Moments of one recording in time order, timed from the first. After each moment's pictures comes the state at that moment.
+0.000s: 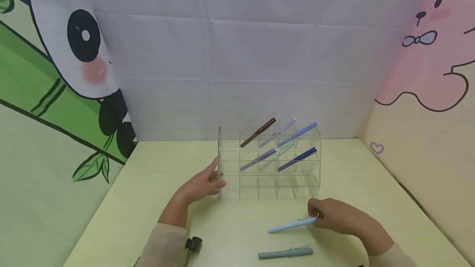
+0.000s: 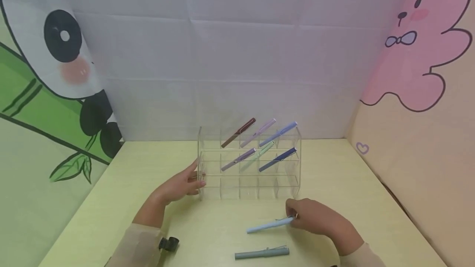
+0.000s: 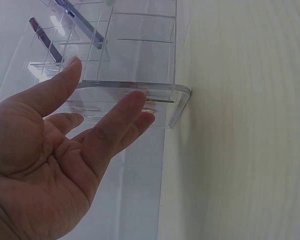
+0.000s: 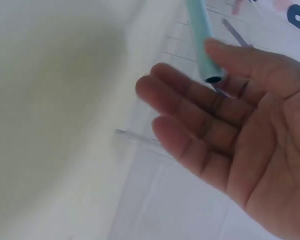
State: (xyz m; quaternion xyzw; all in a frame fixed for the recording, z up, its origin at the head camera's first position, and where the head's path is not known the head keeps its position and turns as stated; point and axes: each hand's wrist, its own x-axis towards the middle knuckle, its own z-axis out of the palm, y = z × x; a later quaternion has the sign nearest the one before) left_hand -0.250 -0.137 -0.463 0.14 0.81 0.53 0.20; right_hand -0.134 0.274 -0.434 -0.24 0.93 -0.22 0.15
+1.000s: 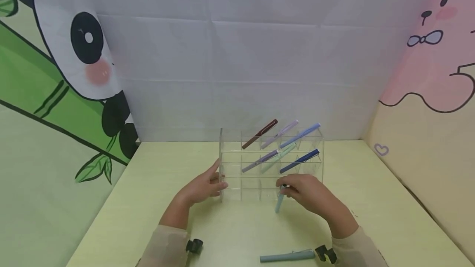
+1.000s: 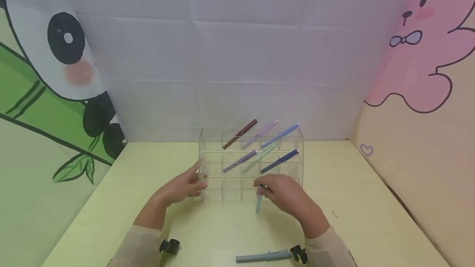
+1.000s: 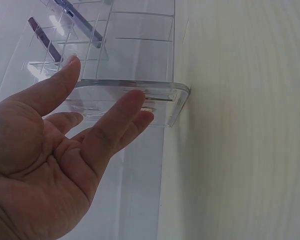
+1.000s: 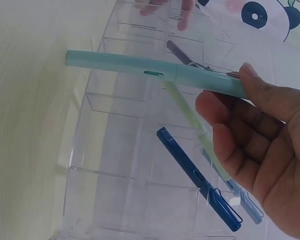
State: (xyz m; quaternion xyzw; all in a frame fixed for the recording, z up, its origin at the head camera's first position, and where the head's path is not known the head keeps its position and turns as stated) left_hand -0.250 -0.137 -0.463 0.14 0.81 0.52 0.21; right_hand -0.173 0.206 -0.406 -0.28 0.93 -0.24 -0.03
